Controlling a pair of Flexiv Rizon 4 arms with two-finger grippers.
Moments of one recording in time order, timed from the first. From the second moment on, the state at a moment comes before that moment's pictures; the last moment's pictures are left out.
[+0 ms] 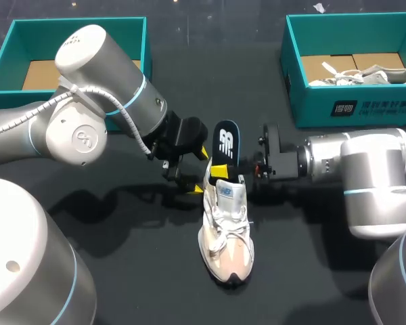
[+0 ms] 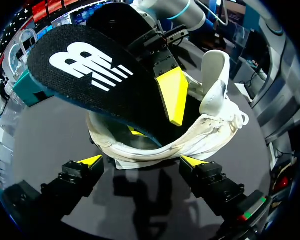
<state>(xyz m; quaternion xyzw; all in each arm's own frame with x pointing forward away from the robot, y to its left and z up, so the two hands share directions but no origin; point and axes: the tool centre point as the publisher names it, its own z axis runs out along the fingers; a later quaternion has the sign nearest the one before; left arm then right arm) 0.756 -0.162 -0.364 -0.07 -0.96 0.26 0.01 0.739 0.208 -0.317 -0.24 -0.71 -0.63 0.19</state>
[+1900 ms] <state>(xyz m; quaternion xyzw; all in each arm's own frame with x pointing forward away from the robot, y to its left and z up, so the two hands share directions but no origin) 0.756 -0.162 -0.364 -0.07 -0.96 0.26 0.01 0.749 0.200 -0.305 -0.25 -0.72 -0.62 0.17</state>
